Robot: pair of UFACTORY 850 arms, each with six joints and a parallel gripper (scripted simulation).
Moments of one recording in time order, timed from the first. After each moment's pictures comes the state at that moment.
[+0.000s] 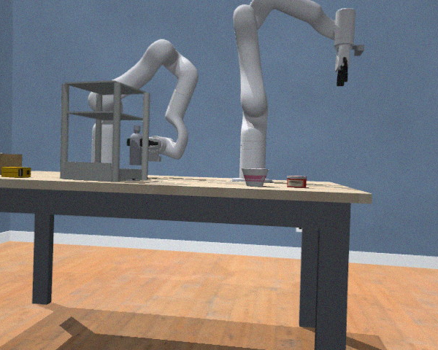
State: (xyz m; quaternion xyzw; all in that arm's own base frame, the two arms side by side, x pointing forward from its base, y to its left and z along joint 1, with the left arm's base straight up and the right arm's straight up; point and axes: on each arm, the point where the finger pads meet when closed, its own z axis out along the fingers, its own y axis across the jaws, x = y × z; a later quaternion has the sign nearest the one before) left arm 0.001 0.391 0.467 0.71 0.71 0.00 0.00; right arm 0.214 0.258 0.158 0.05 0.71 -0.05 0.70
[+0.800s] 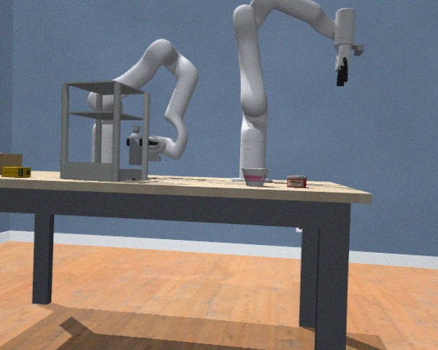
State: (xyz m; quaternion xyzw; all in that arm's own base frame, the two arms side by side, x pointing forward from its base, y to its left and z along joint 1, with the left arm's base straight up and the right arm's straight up) left arm 0.001 0.391 0.467 0.71 0.71 0.00 0.00; right arm 0.216 0.257 0.158 0.05 0.71 -0.05 0.70
